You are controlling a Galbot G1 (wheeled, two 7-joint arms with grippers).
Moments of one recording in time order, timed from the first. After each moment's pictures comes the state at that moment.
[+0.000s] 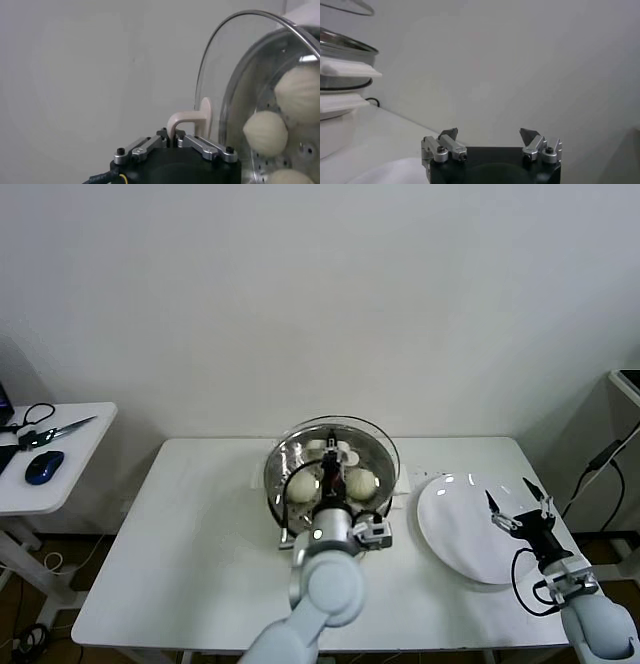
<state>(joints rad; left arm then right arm) 0.93 -1.54 0.19 -1.83 1.61 0.74 0.33 -1.31 1.04 0.70 1.54 0.20 0.22 -0.22</state>
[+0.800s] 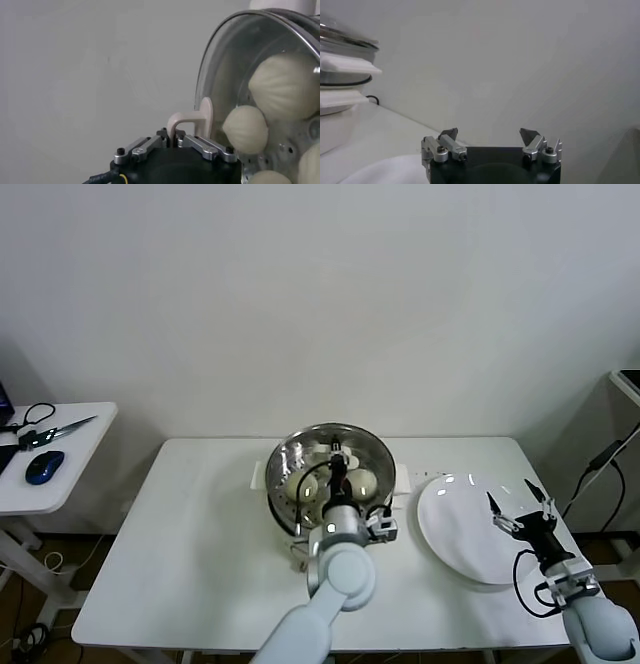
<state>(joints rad) 0.91 -1.61 0.16 -1.66 1.66 0.74 0.30 -1.31 1.04 0.70 1.52 0.19 0.24 -0.23</state>
